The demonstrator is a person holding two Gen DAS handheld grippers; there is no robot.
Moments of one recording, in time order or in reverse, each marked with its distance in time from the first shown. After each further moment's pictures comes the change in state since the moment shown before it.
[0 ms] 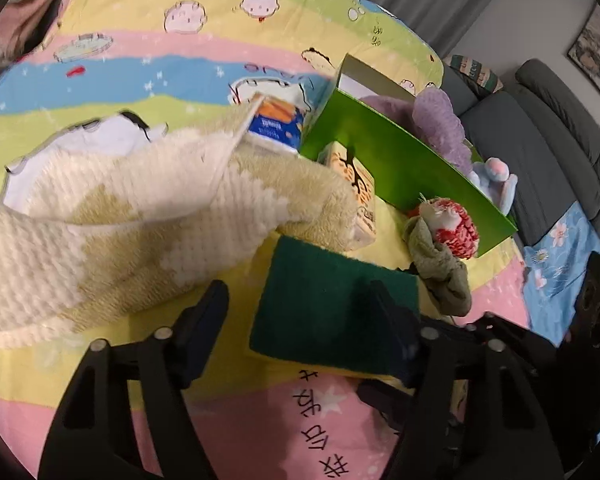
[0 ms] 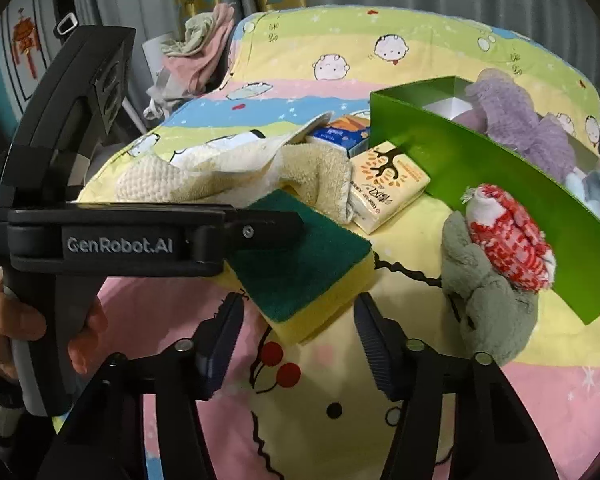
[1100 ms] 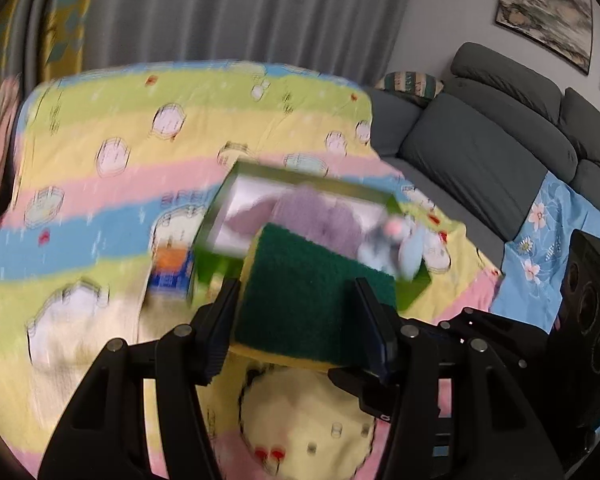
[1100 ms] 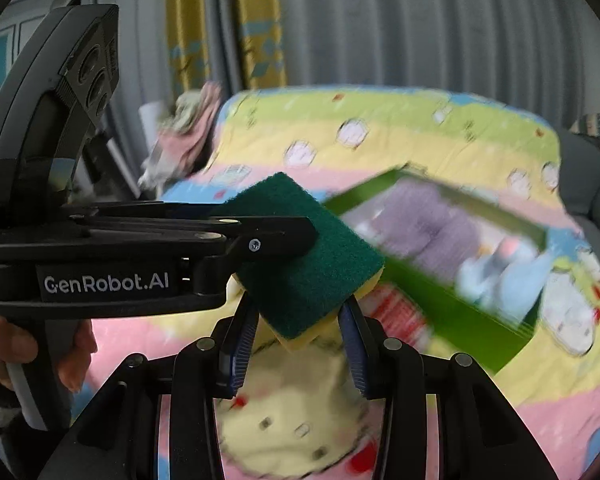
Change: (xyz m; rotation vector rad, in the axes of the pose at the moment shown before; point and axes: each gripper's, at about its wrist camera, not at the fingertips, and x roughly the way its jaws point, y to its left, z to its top) left arm -0.050 -0.131 0.046 0.277 -0.199 0.013; right arm -0.097 -0.045 0.032 0.007 -0.257 -0.060
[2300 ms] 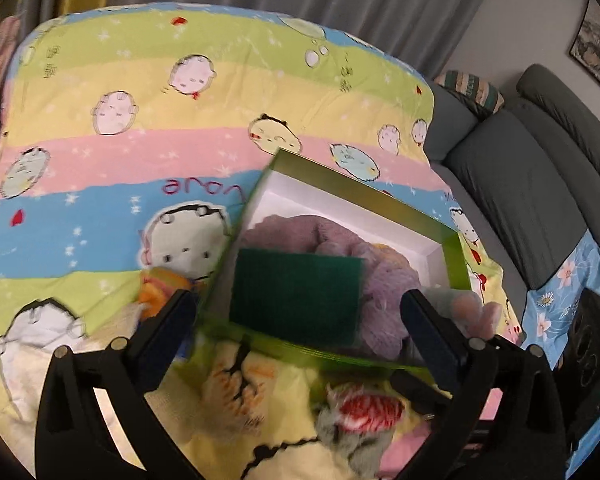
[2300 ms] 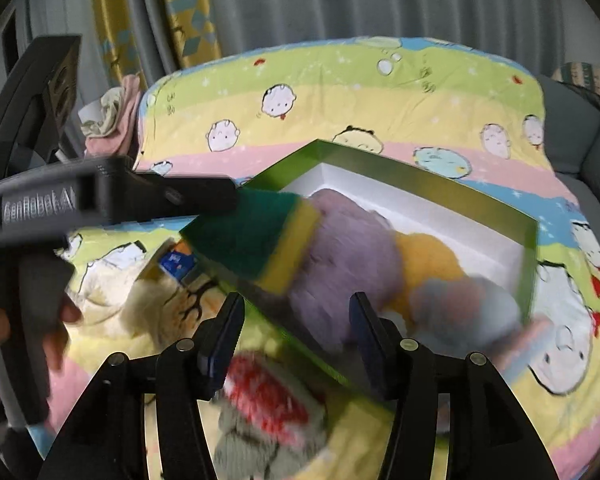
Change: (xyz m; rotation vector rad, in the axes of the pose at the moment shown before) left arm 0.091 0.053 0.065 -0.214 0.141 0.052; right arm 0.065 -0.099 0.030 0.127 0.156 -0.068
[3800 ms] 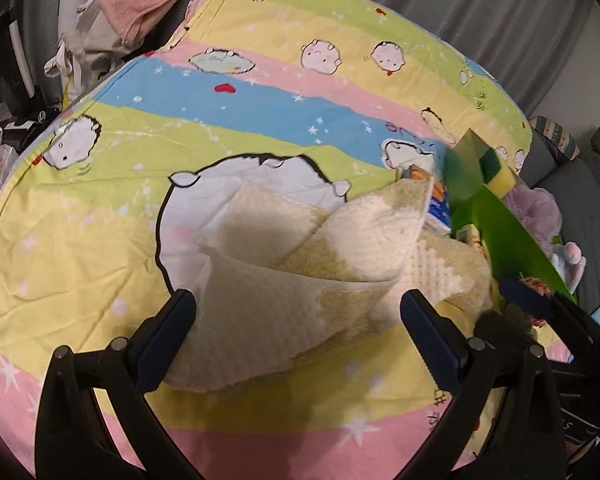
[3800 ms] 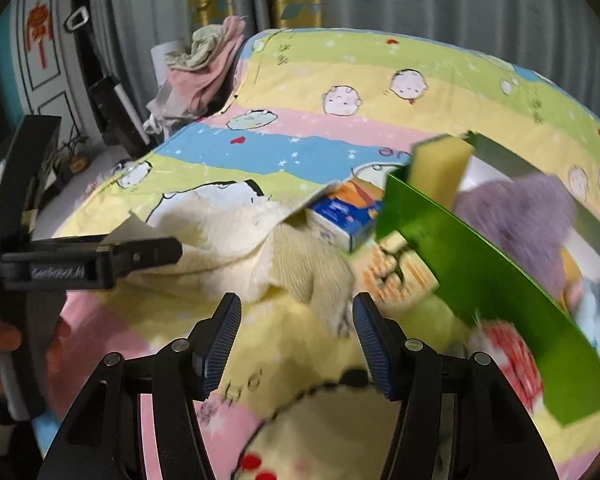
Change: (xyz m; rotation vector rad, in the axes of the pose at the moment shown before) left arm -0.070 0.171 -0.130 -0.239 -0.048 0.225; right arm 0.050 0.148 -0.041 -0.251 0.033 0.103
